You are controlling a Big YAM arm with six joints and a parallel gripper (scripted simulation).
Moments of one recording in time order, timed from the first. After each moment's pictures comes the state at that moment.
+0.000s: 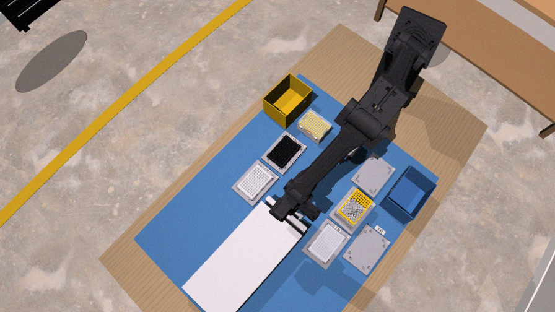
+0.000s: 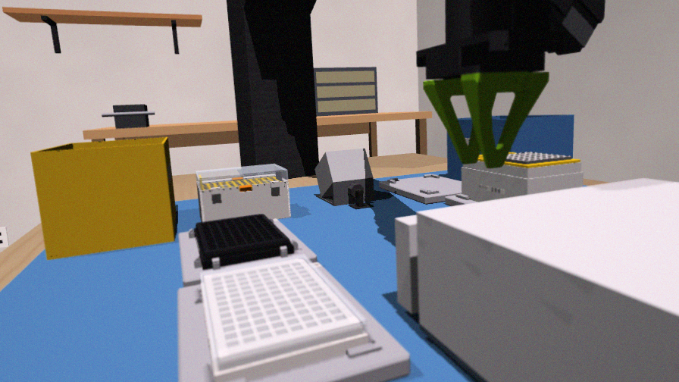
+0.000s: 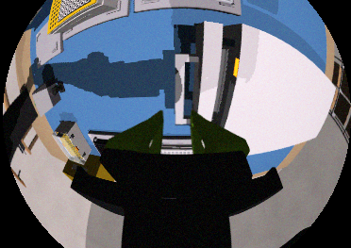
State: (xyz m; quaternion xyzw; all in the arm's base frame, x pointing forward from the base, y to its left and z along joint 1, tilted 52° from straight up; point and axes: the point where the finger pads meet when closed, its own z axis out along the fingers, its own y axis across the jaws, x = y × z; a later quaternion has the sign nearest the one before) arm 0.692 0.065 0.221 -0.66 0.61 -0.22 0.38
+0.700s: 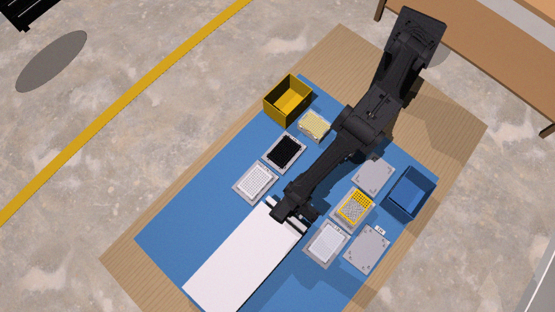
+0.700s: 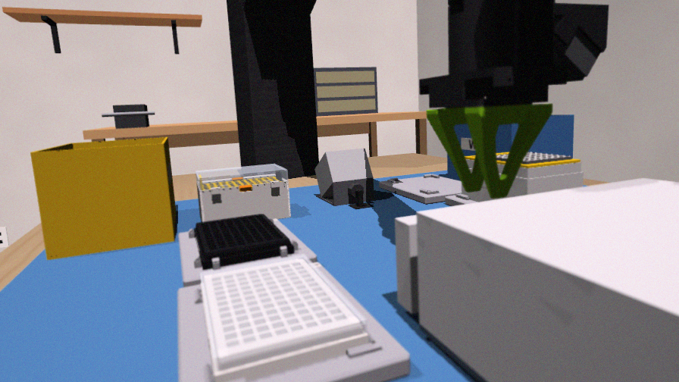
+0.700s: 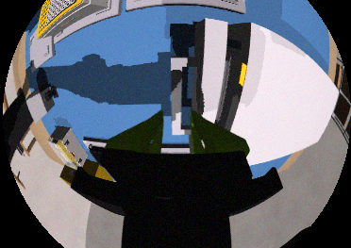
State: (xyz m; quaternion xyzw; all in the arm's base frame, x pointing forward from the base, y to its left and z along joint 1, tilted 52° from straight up) arm 0.713 0.071 0.209 -0.66 0.61 -0.22 0.38
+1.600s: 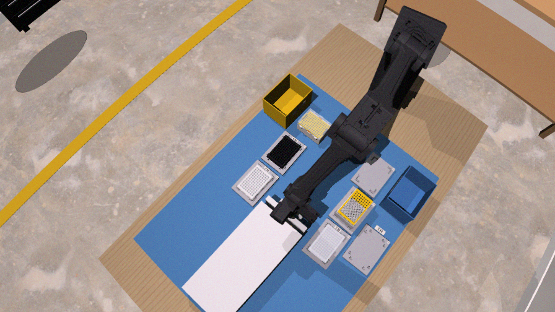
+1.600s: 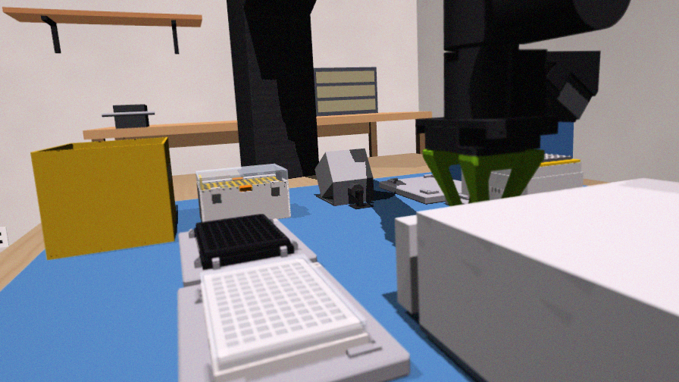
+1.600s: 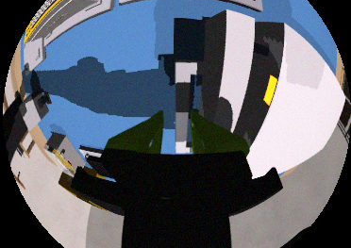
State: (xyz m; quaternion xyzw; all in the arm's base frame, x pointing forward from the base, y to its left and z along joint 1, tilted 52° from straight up) arm 0.736 0.077 0.183 -0.66 0.61 -0.22 0.38
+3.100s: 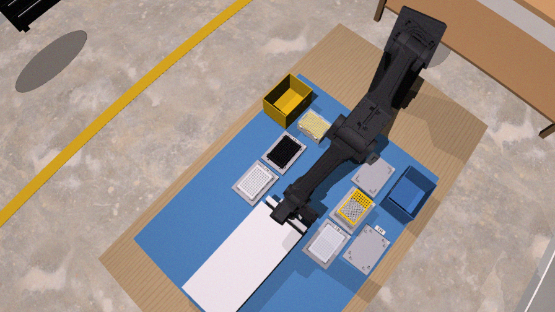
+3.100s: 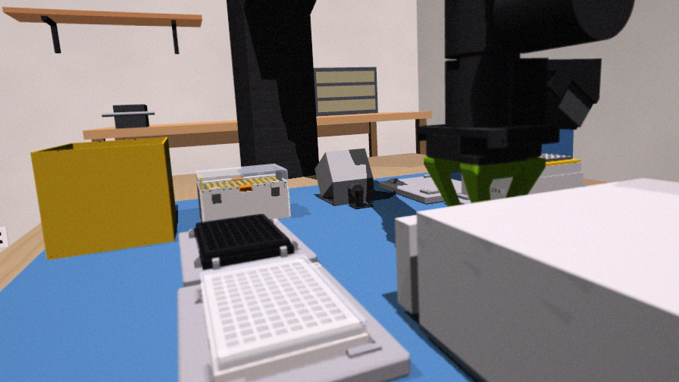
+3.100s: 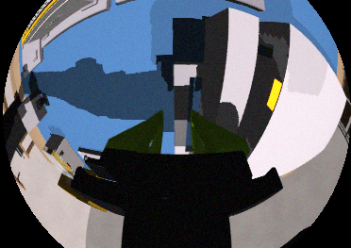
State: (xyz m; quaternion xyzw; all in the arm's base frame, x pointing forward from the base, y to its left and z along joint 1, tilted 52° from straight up) arm 0.742 0.079 0.180 -0.66 0.61 -0.22 0.38
